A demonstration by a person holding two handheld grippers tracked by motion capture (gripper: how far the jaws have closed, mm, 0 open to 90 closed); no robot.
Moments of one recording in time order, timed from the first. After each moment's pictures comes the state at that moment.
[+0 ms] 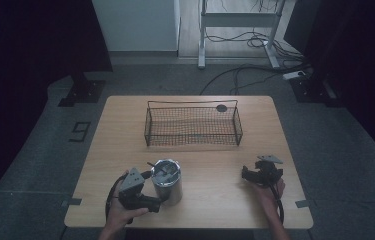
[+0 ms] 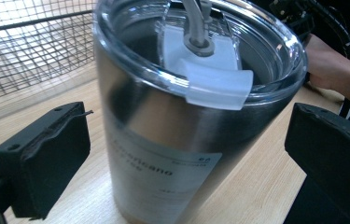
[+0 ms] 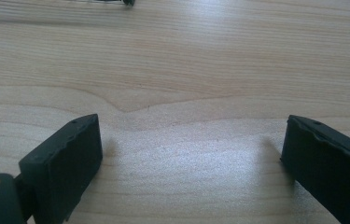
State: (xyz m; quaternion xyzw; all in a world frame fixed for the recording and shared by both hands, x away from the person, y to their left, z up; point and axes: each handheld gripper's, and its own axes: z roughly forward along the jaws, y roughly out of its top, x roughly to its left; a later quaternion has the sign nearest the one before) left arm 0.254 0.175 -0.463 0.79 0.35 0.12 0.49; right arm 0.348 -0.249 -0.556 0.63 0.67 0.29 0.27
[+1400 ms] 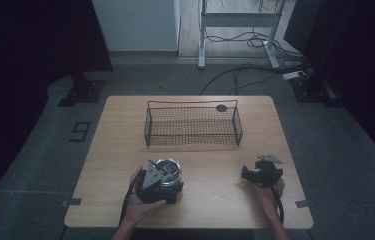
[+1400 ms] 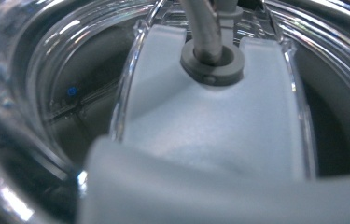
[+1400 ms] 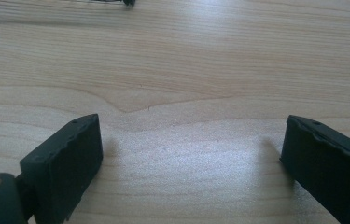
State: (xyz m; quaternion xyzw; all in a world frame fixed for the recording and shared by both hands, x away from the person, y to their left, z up) left arm 0.273 0.134 -0.483 0.79 0.36 0.20 0.46; right arm 0.348 -0.249 -0.556 0.63 0.67 0.29 0.27
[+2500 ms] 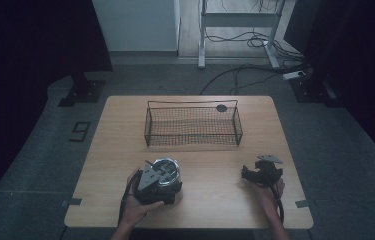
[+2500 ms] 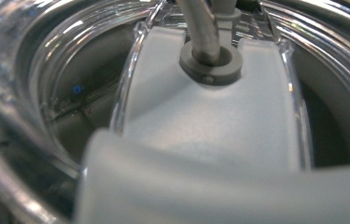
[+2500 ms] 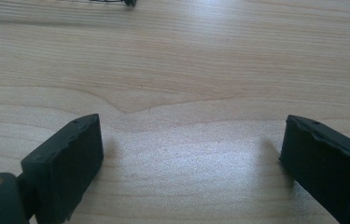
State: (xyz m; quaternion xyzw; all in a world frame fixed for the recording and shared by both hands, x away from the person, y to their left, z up) left arm 0.267 0.138 -0.474 0.77 0.36 0.20 0.48; right arm 0.349 -0.249 -0.555 0.63 0.67 0.29 0.27
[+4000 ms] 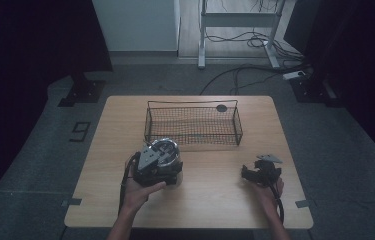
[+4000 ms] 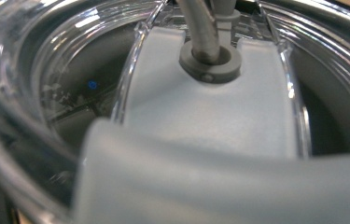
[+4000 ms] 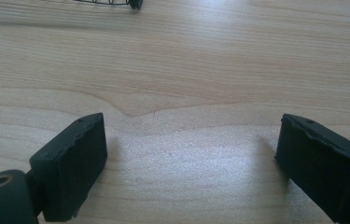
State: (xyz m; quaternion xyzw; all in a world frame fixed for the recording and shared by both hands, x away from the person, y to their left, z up) left arm 0.291 0.129 -0.418 0.75 0.39 0.22 0.48; right arm 0.350 -0.248 -0.555 0.62 0.67 0.29 0.27
